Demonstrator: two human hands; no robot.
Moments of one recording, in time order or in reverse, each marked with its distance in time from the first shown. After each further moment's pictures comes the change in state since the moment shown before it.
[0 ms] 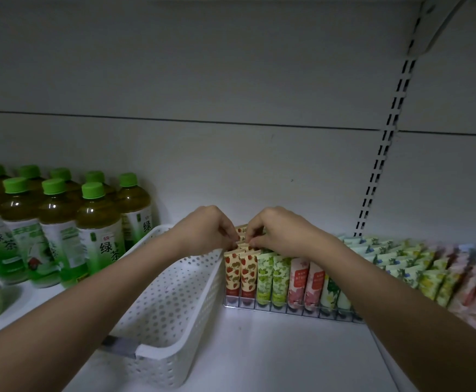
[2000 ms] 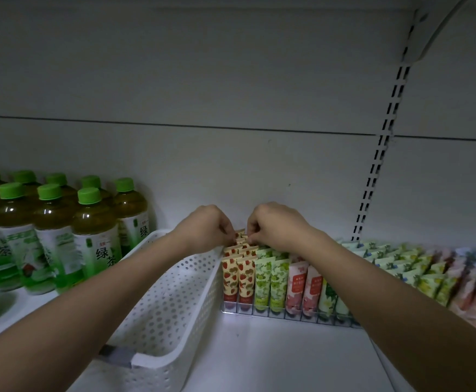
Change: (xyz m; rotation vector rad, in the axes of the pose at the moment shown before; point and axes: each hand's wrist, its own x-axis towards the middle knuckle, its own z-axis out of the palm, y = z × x) left_hand 0.021 -0.005 0.005 0.010 0.040 -0.045; right_hand 0.018 0.004 -0.001 -0.190 0.080 0.072
